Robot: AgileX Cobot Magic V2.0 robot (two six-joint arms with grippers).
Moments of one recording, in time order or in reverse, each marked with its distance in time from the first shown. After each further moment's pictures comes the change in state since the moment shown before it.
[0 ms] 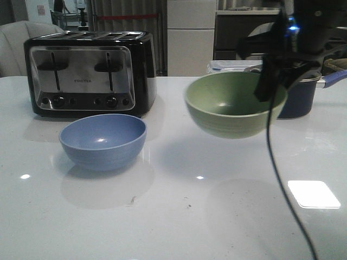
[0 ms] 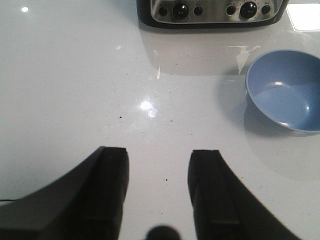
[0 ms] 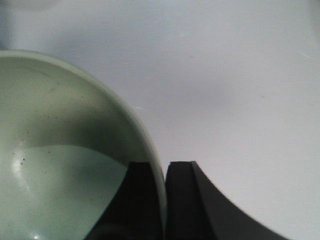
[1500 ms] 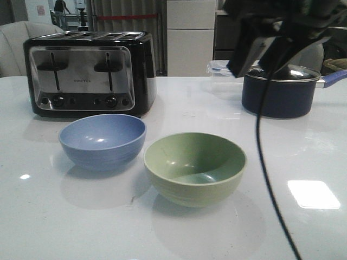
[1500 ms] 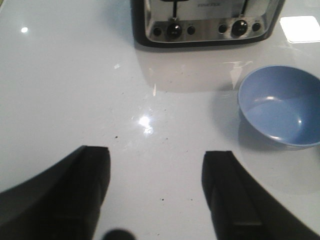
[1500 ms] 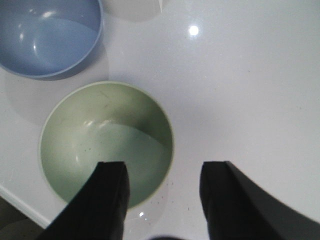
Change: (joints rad) left arm -0.058 0.002 0.000 0.000 -0.072 0.018; right arm 0.129 -0.333 0.218 0.011 -0.068 -0.028
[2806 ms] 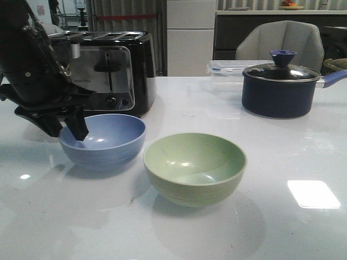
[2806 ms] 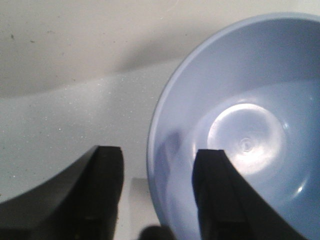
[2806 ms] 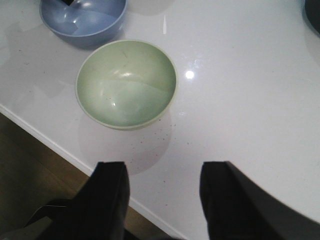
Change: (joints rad) left arm -0.215 1.090 -0.538 -0.088 -0.015 0.009; right arm 0.000 -0.534 0.321 0.000 0.043 -0.003
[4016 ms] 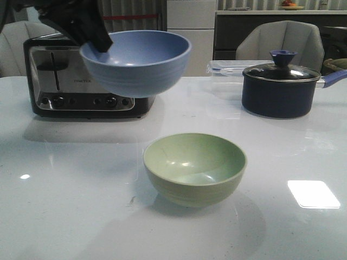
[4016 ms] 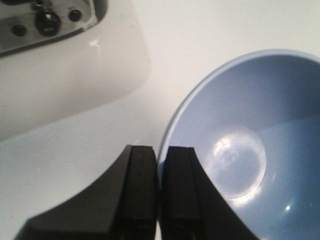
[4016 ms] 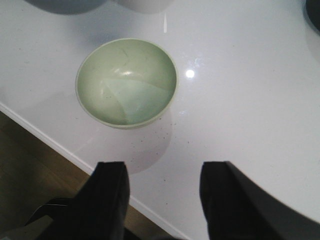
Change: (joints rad) left arm -0.131 -0.206 -0.220 -0.121 0.287 0.026; right arm 0.000 0.000 0.000 0.000 0.004 0.000
